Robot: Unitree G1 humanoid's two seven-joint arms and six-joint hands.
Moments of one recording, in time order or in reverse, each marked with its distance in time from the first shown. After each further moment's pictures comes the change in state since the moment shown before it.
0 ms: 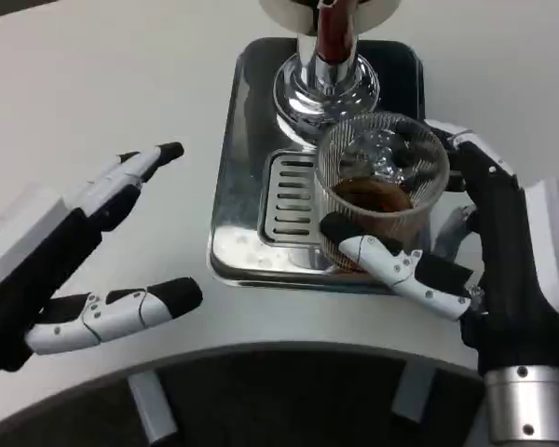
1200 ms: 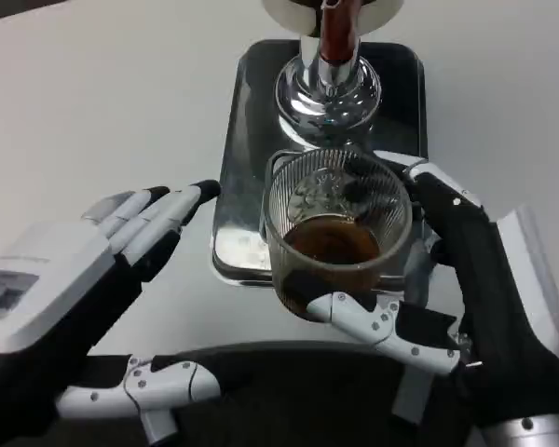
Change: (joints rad) left arm 0.214 -0.004 0.039 -0.401 0.152 0.182 -0.051; right arm 0.168 -0.033 0.044 -0.149 0.037 -0.097 0.144
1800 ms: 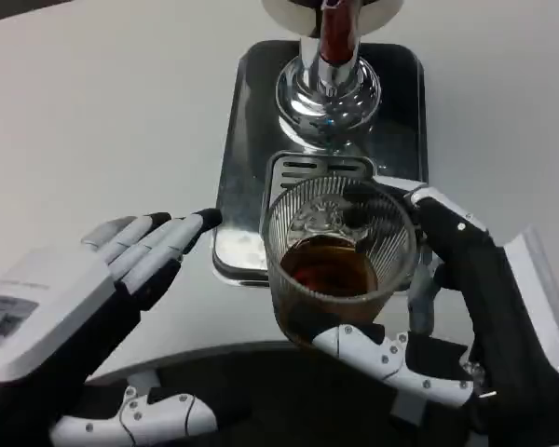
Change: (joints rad) left arm 0.069 0.000 0.031 -0.017 -0.004 -0.039 -0.013; right arm 0.085 -0.028 -0.007 -0.047 0.019 -0.033 0.042
